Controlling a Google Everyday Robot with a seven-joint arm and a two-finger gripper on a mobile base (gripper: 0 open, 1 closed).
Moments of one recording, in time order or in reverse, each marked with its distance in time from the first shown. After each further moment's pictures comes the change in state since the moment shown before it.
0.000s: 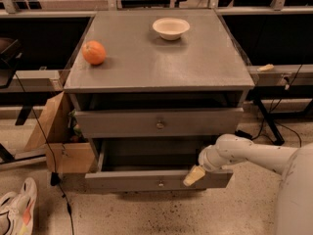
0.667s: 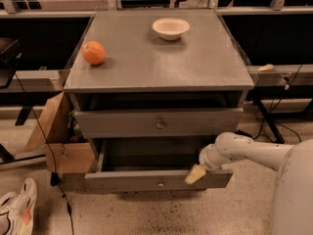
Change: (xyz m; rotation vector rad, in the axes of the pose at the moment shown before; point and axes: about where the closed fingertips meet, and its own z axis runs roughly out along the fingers) arm 0.006 -0.008 -0.004 0.012 0.031 -0.024
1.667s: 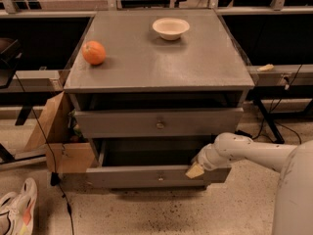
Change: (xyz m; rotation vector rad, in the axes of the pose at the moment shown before) arm -0.001 0.003 -0.004 0.010 -0.004 -0.033
